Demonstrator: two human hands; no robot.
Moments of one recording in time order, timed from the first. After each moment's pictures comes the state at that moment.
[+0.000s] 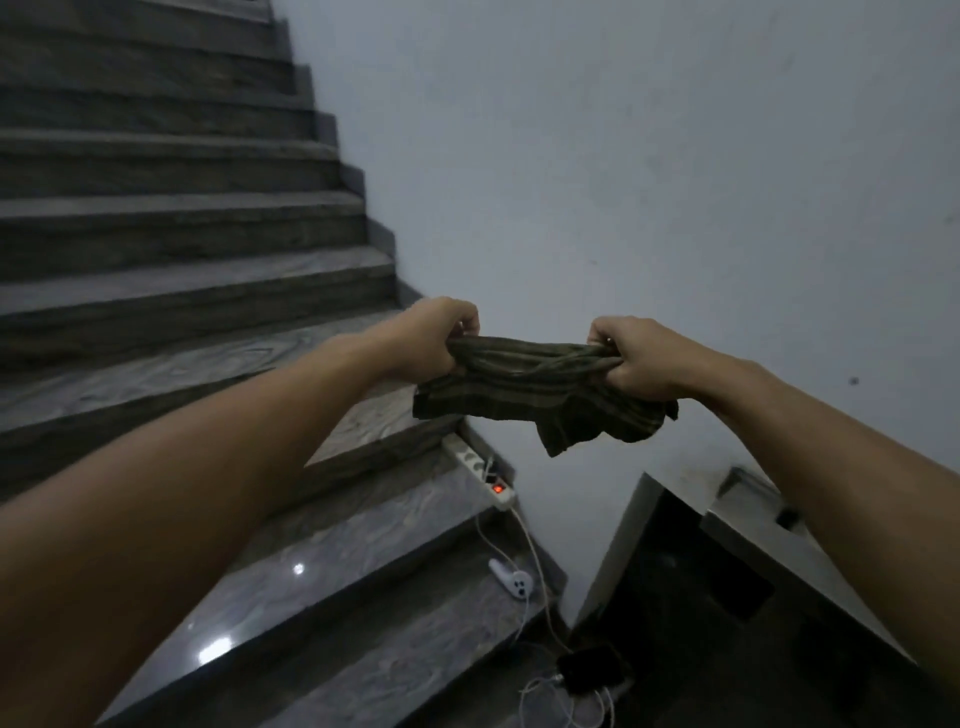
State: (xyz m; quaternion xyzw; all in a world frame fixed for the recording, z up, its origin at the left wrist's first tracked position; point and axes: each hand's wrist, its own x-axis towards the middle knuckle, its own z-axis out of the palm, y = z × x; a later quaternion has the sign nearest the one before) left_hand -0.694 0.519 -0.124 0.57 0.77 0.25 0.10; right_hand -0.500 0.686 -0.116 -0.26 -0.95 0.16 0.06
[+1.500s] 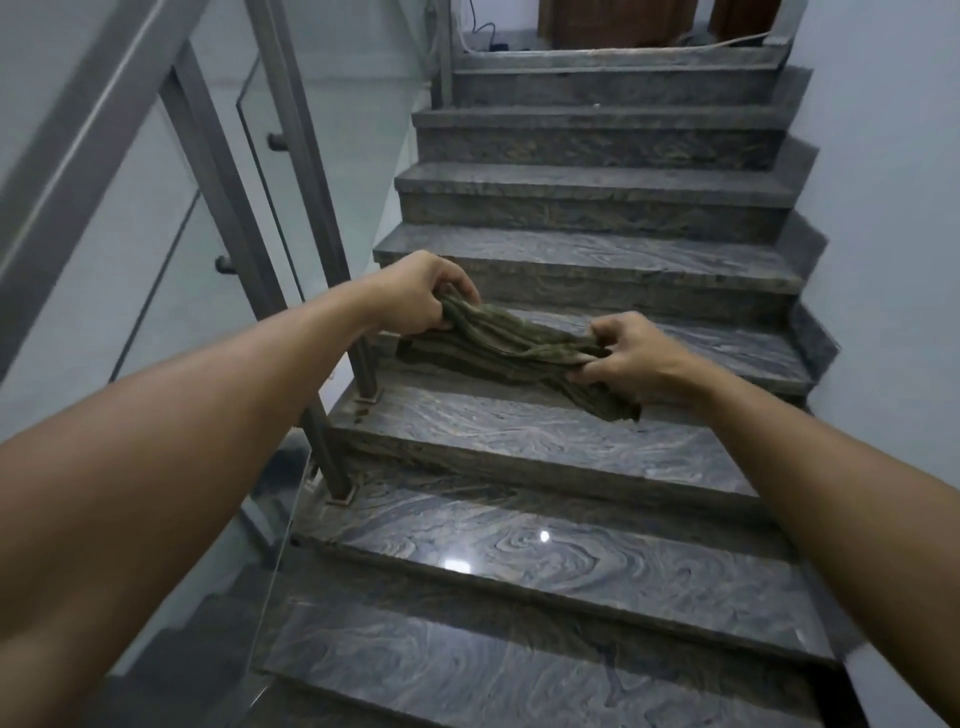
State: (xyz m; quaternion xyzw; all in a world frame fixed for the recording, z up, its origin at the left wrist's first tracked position) left_hand -1.322 0.377 0.208 0.15 0.94 0.30 0.08; right_hand -1.325 0.640 0.132 0.14 -0.92 0.35 -0.02
